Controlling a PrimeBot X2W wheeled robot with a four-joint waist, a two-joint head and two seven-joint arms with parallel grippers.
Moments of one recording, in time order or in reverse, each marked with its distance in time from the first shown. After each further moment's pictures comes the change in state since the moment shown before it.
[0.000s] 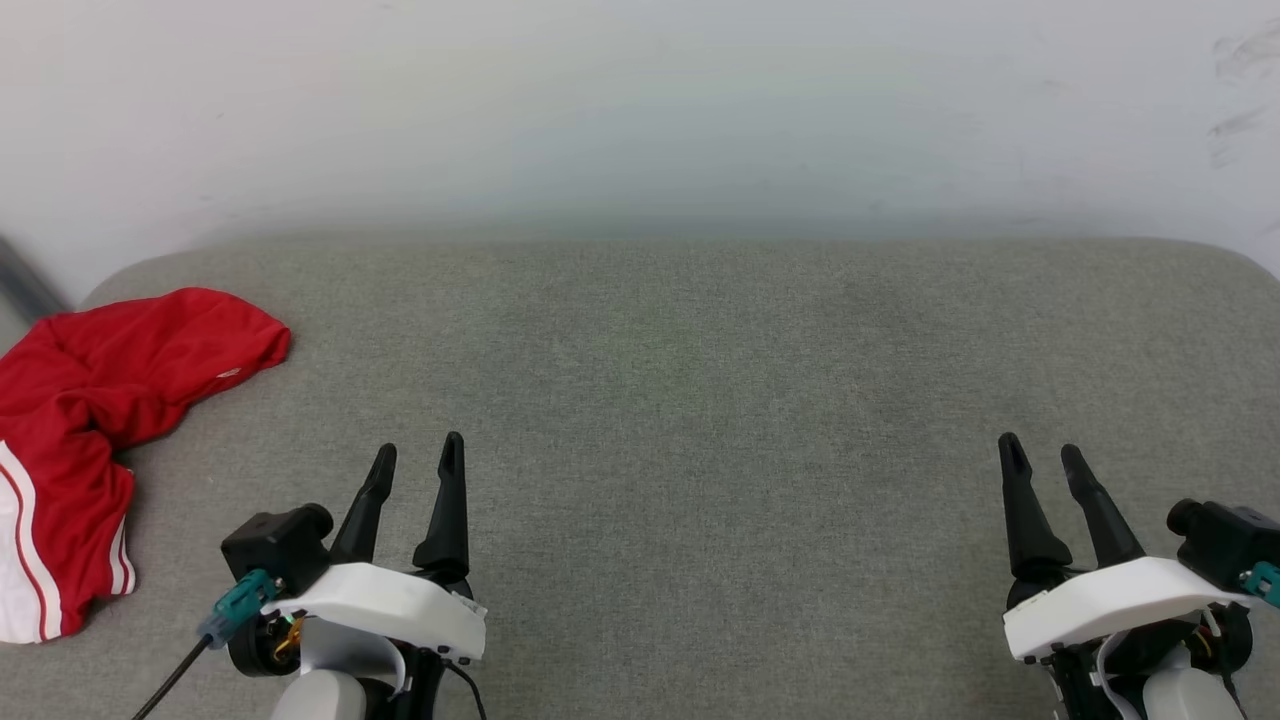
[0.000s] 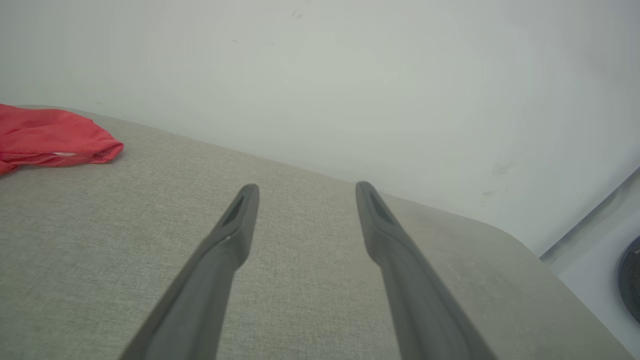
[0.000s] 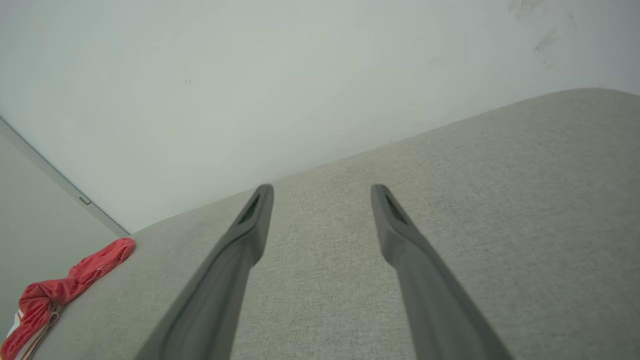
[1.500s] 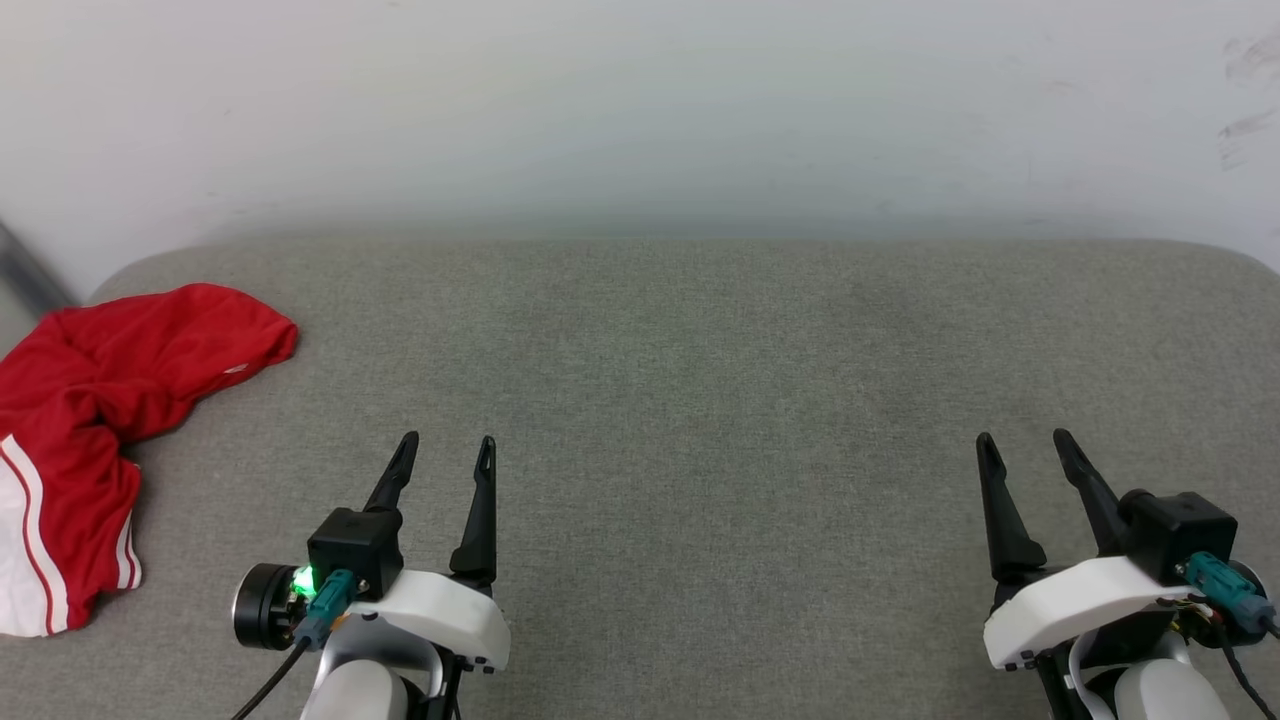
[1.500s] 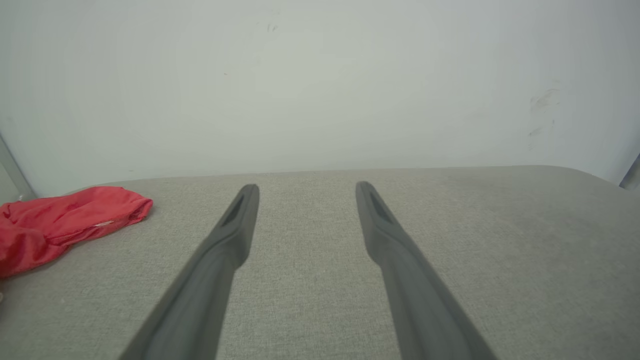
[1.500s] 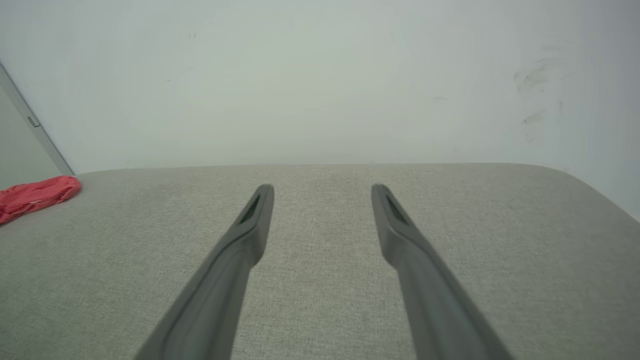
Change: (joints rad) left arm -0.038 -0.001 -0.035 0.090 0.351 0.031 -0.100; right arm -0.008 0.008 0.004 -0.010 -0.346 0.000 -0.027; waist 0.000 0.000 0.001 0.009
